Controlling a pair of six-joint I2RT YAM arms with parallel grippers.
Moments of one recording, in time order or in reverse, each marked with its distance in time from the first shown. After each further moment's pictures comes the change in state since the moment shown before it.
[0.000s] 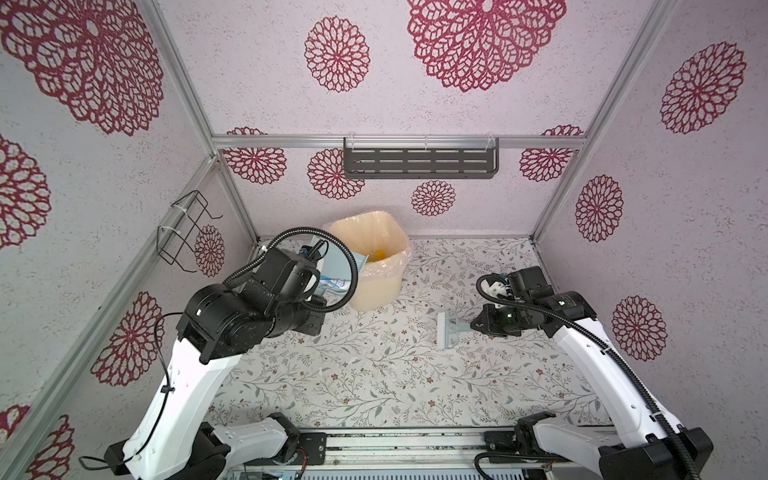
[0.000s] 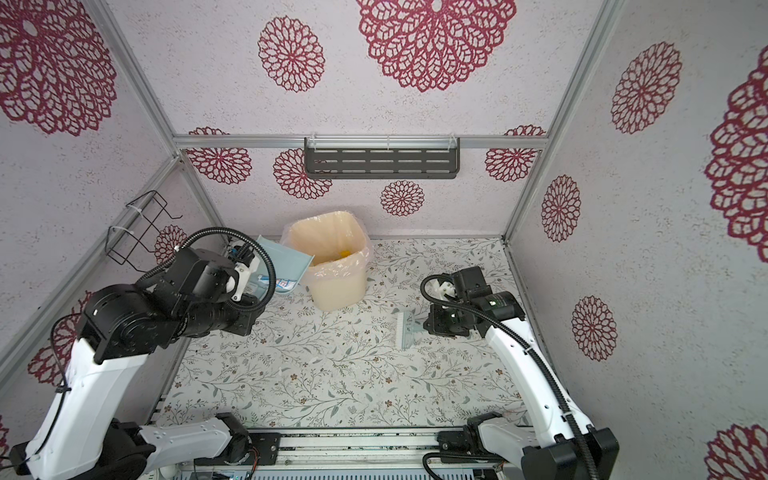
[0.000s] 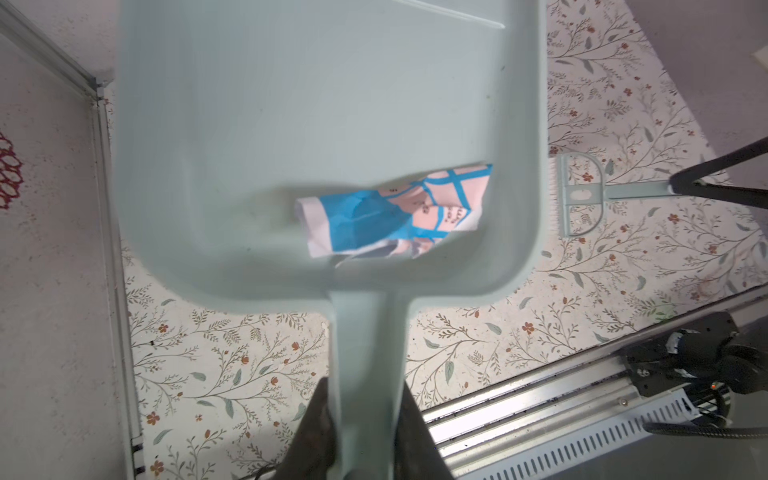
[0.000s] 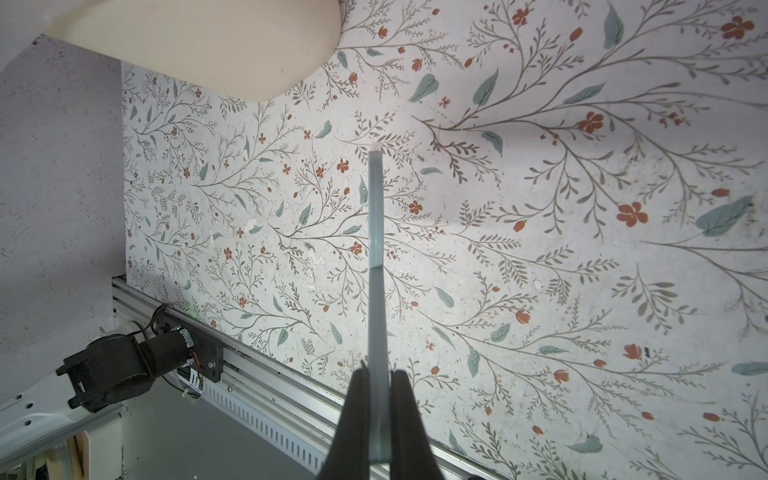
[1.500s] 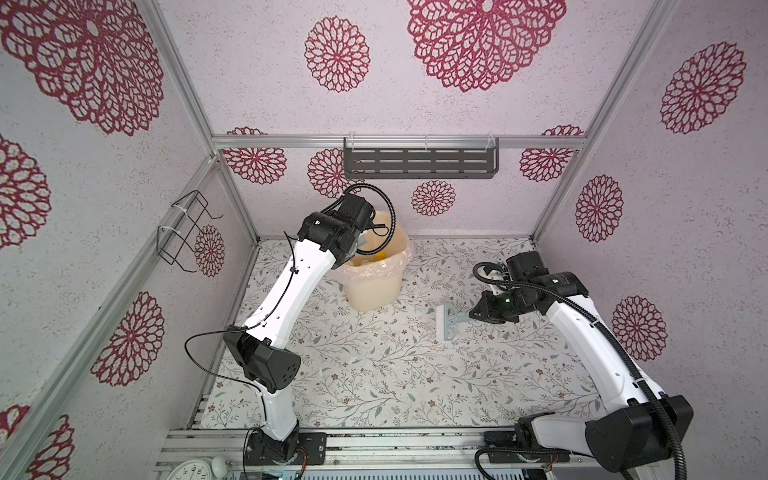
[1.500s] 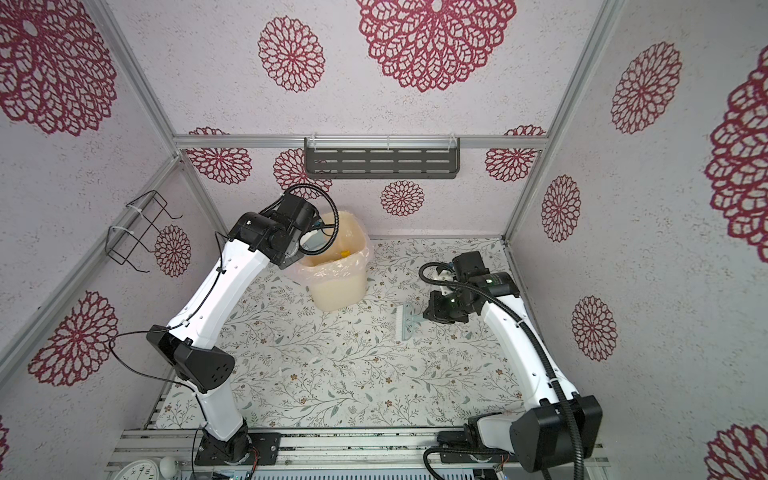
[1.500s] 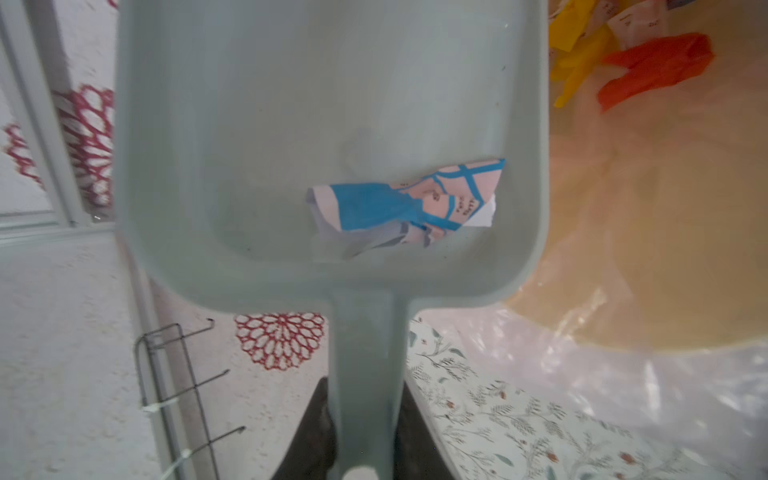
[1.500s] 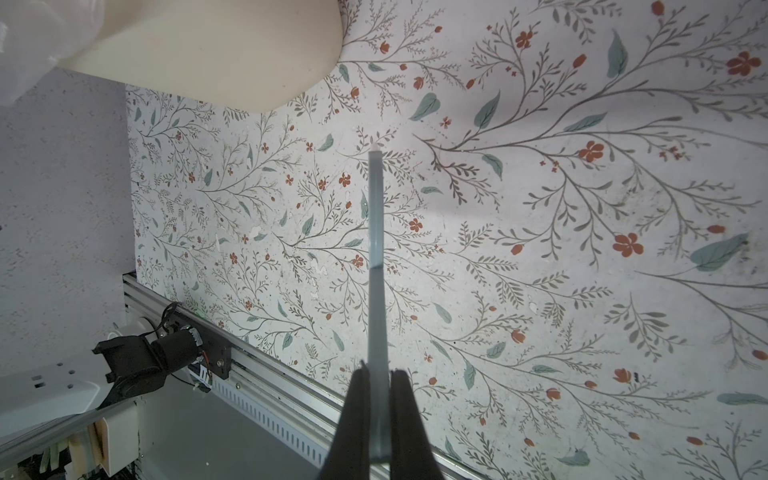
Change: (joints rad) left arm 0.090 0.605 0.261 0.286 -0.567 0.861; right arm -0.056 0.158 0.133 -0.048 -0.050 -0.080
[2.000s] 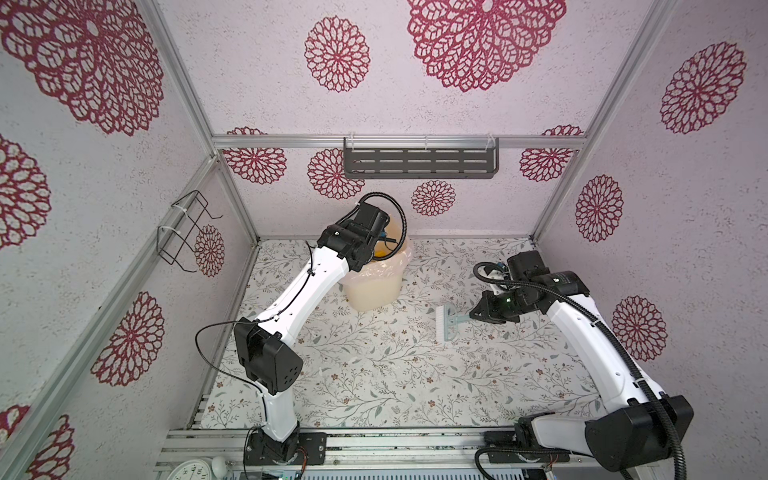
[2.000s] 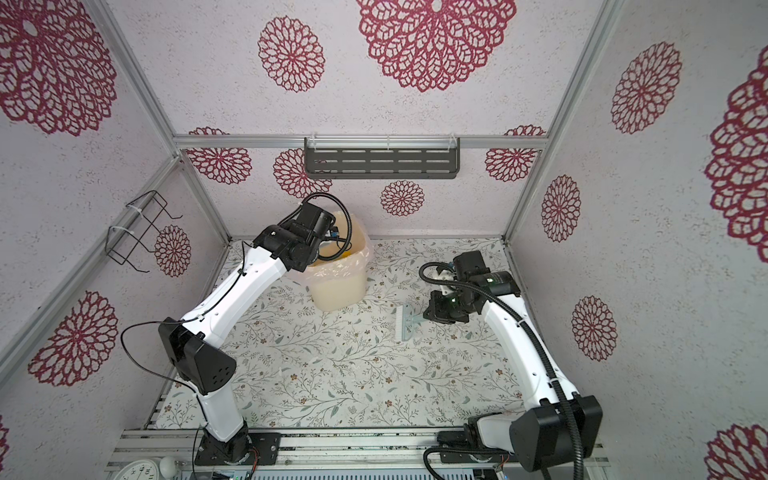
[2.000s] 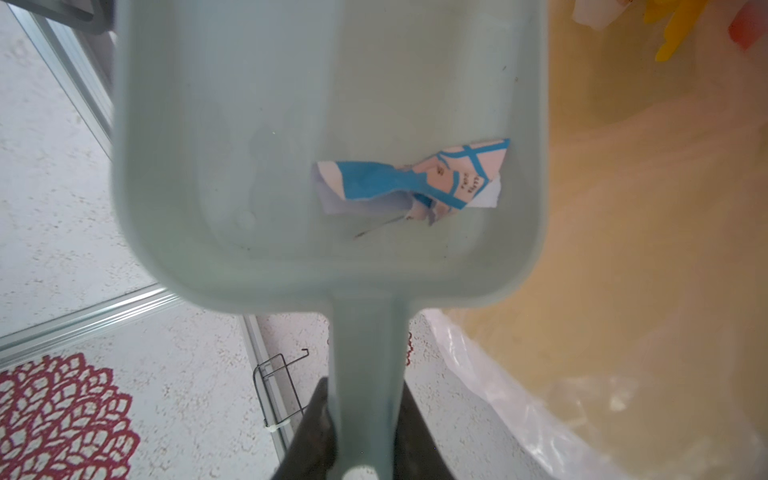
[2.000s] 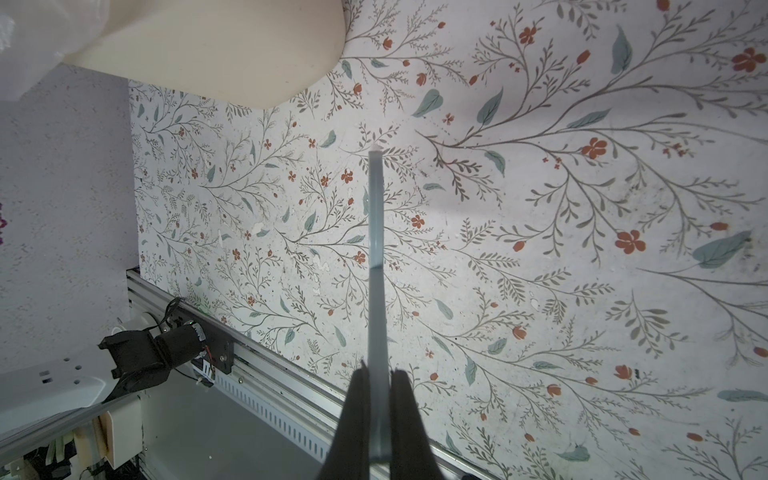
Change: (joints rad) left arm -0.041 -0.001 -0.180 0.292 -0.166 0.315; right arm -0.005 0.000 0.011 -0.016 -0.011 -0.010
